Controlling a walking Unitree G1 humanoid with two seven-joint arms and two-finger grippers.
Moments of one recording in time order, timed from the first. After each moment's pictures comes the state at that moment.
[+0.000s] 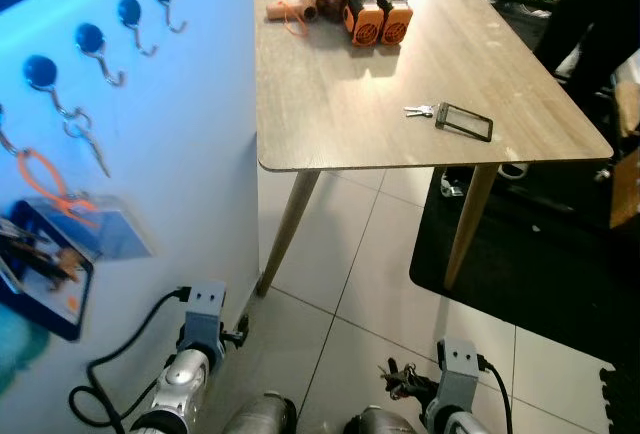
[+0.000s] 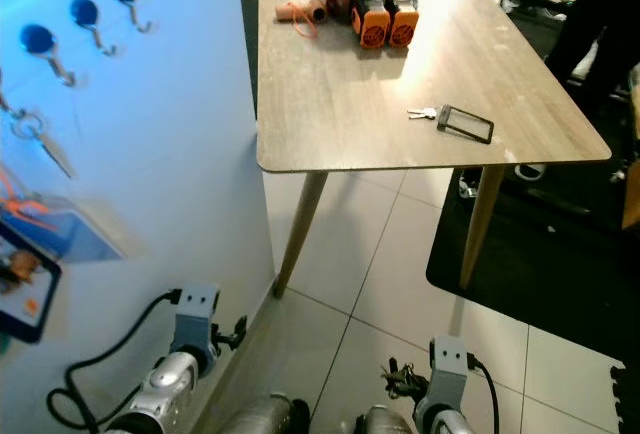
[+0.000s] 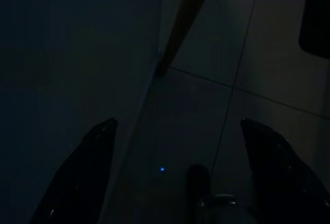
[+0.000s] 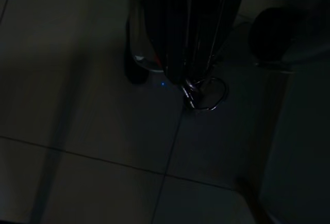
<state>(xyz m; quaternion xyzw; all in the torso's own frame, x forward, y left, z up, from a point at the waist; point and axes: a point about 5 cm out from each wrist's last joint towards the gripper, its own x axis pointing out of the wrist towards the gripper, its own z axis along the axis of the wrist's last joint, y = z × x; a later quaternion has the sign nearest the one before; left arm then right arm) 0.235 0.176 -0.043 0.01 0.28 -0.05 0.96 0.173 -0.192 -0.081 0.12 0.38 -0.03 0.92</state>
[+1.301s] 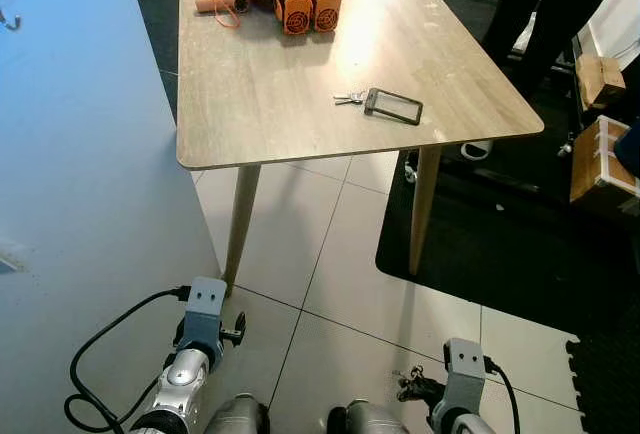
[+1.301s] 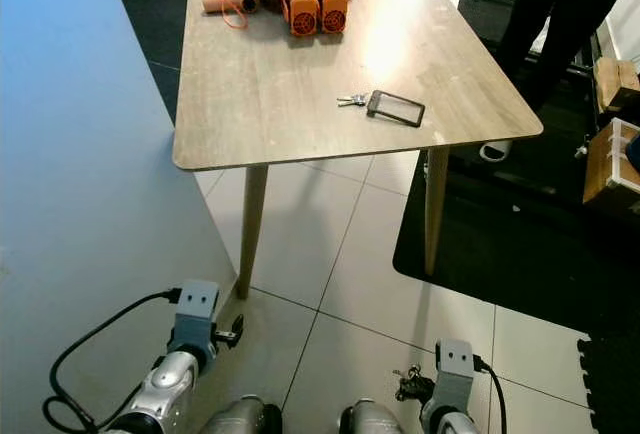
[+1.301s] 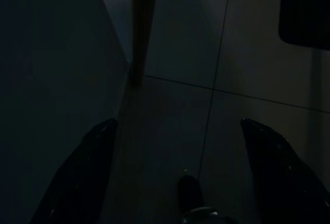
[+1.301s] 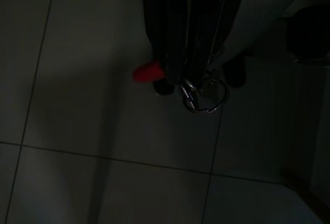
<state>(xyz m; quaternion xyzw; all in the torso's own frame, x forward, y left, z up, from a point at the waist) 0.236 0.176 -0.042 0.04 0.27 -0.03 0.96 0.172 -0.202 -0.080 0.10 0.38 -0.03 0.92</state>
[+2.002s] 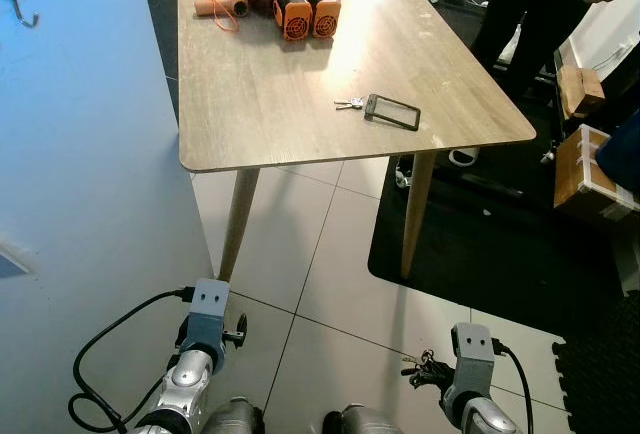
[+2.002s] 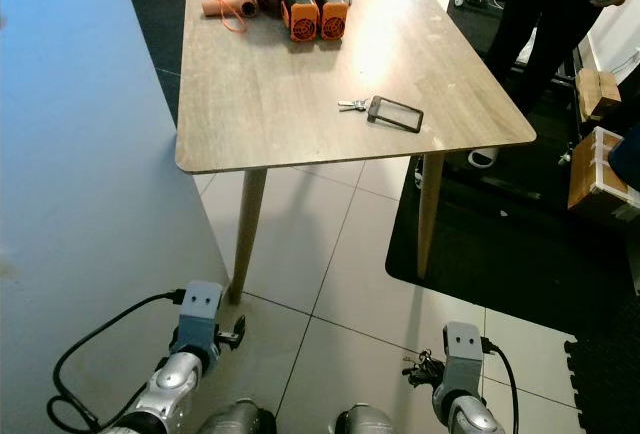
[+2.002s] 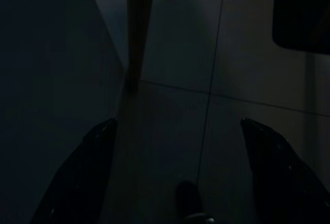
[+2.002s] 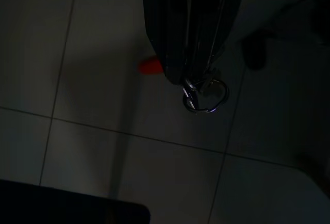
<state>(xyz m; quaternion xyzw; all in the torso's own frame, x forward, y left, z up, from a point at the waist) 0.238 0.169 -0.042 0.05 0.27 -0.04 0.96 0.188 -0.212 -0.070 0.08 0.36 -0.03 0.93</state>
